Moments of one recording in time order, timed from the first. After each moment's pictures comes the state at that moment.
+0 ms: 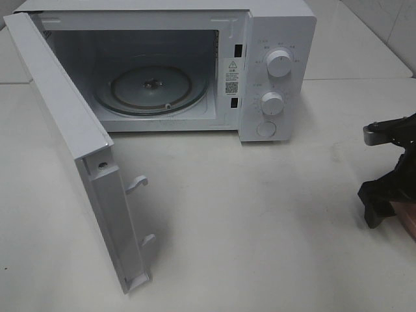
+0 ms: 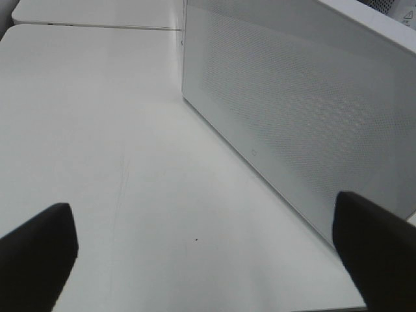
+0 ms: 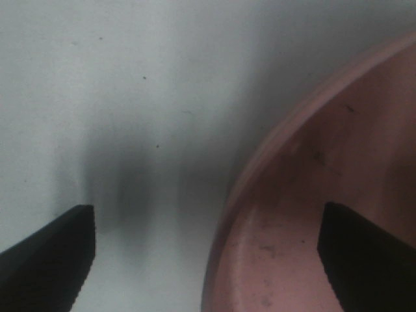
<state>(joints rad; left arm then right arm) 0.05 0.00 -0.50 -0.15 1.05 0.10 0.00 1.77 -0.78 -0.17 0.48 0.03</state>
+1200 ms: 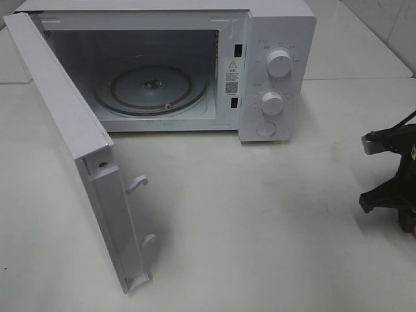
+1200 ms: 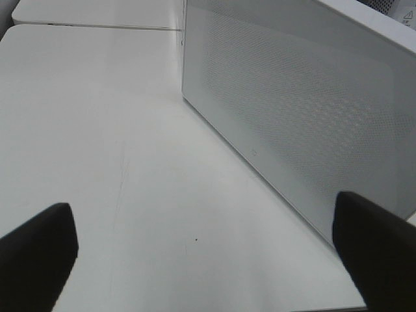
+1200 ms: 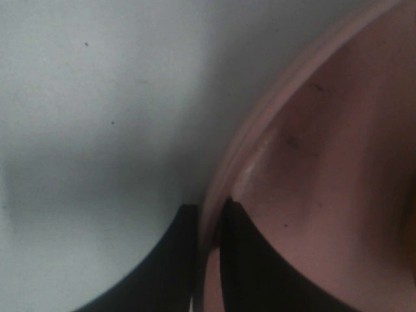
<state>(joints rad) 0.05 0.00 -0.50 -0.15 1.05 0.10 0.06 1.80 -0.80 -0.34 0.58 0.26</state>
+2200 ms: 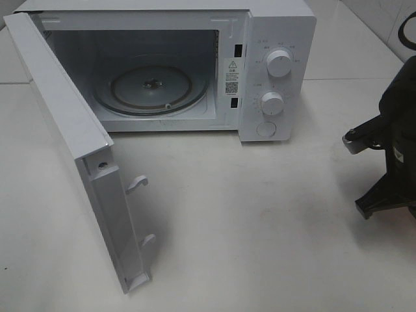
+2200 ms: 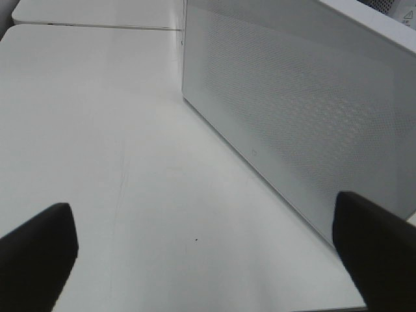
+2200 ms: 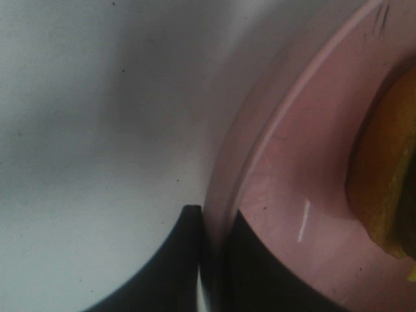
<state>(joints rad) 0.05 0.00 -0.50 -0.15 1.05 0.10 0.32 1.71 -0.80 -0.61 0.83 0.53</state>
